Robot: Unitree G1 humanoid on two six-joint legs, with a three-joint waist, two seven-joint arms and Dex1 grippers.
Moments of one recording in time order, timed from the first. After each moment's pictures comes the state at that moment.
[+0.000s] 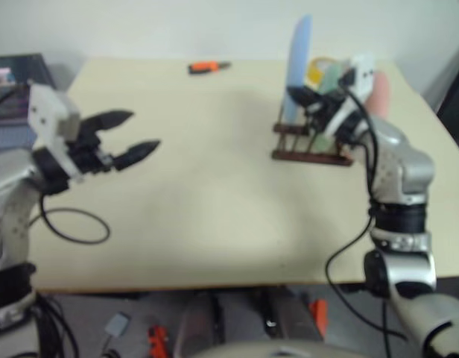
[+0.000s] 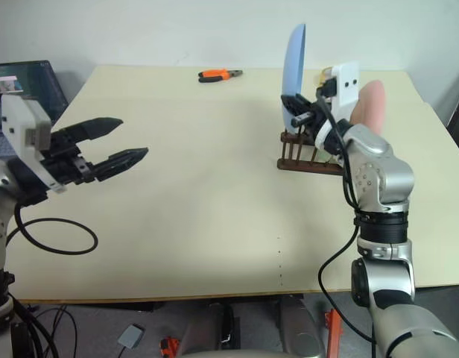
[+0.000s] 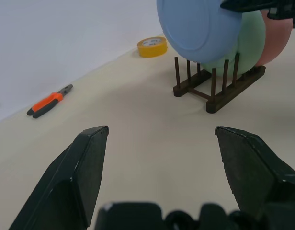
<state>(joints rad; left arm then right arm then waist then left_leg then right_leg) -0.34 0.88 0.38 -0.26 -0.57 0.58 -0.90 -0.79 -0.31 -0.14 -0.01 0.46 0.71 0.50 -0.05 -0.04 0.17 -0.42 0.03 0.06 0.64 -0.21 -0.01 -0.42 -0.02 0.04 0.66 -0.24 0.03</state>
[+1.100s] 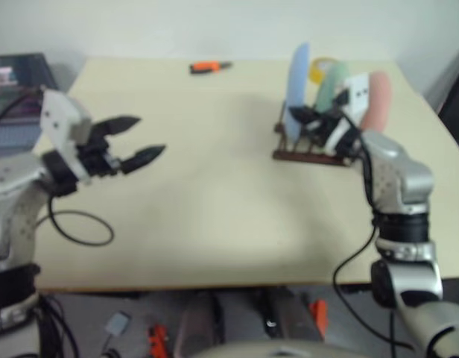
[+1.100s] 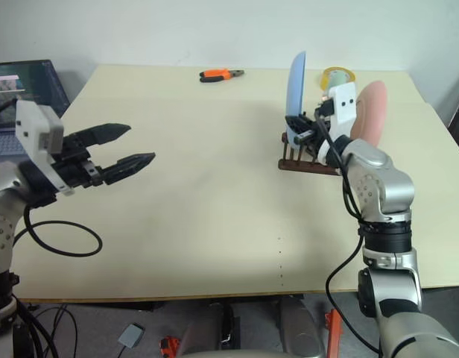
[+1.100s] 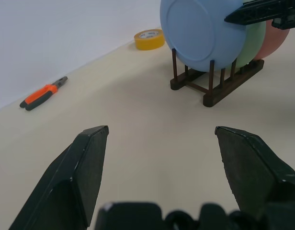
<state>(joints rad) -0.34 0.88 0.34 -0.26 -0.57 0.58 -0.88 -0.72 -0.35 -0.11 -0.02 0.45 0.71 0.49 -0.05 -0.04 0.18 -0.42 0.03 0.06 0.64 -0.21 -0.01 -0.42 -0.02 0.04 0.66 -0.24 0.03</state>
